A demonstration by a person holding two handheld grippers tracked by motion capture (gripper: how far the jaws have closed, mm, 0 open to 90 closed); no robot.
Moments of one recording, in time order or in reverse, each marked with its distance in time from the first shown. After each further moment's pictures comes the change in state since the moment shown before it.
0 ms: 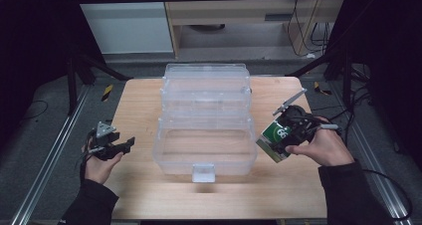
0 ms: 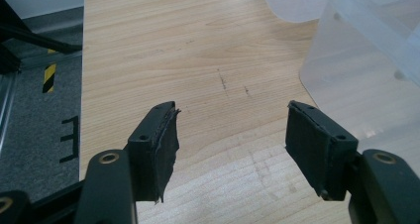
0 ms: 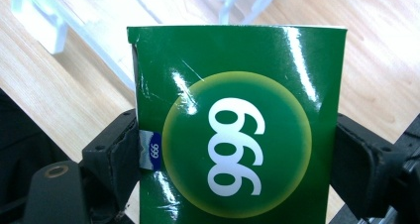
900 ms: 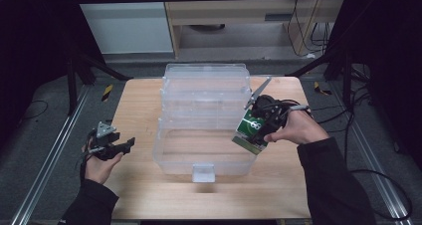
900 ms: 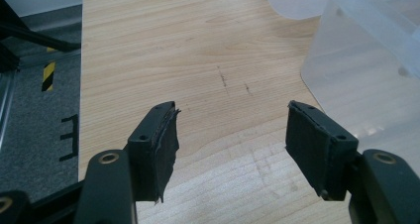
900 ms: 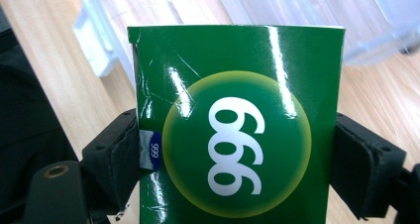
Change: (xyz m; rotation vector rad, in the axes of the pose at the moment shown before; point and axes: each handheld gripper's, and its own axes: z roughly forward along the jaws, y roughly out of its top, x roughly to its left) left arm 0.001 -0.001 0.001 0.008 -0.002 0.002; right arm 0.015 0.060 0.018 -0.020 0.137 -0.277
